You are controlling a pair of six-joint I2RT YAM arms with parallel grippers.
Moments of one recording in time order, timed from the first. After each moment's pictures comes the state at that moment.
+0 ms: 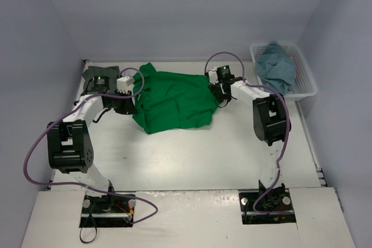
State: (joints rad) left arm 0.04 1.66 1.16 -0.53 0.65 0.23; right arm 0.31 2.13 1.53 -0.36 0.13 -0.43
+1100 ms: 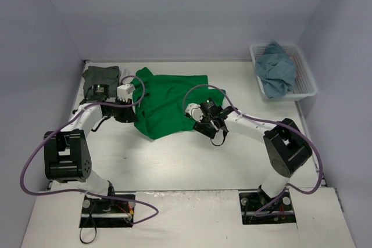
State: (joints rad) left arm 0.04 1.55 1.02 -0.53 0.70 0.27; right arm 0.65 1.69 0.99 -0.39 0.10 -0.52
